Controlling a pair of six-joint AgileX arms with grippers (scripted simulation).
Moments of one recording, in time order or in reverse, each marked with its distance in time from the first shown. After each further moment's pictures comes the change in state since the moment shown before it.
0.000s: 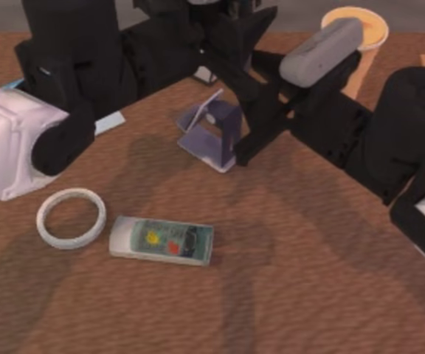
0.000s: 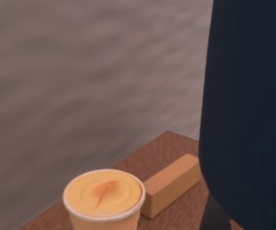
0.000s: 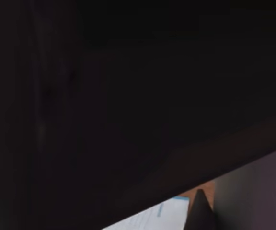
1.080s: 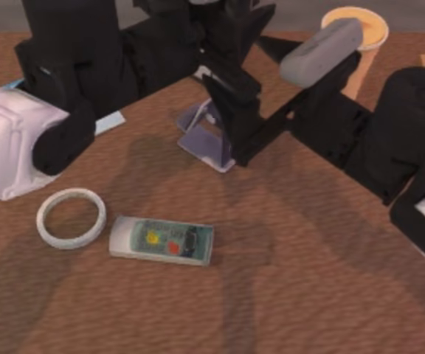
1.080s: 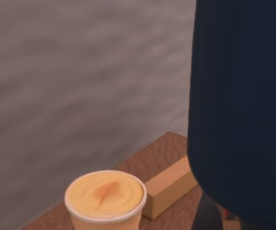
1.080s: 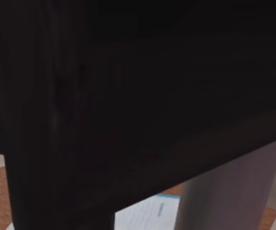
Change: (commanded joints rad) left arm 0.000 0.000 0.000 0.000 0.000 0.000; right arm 0.000 0.000 0.000 0.000 0.000 0.000
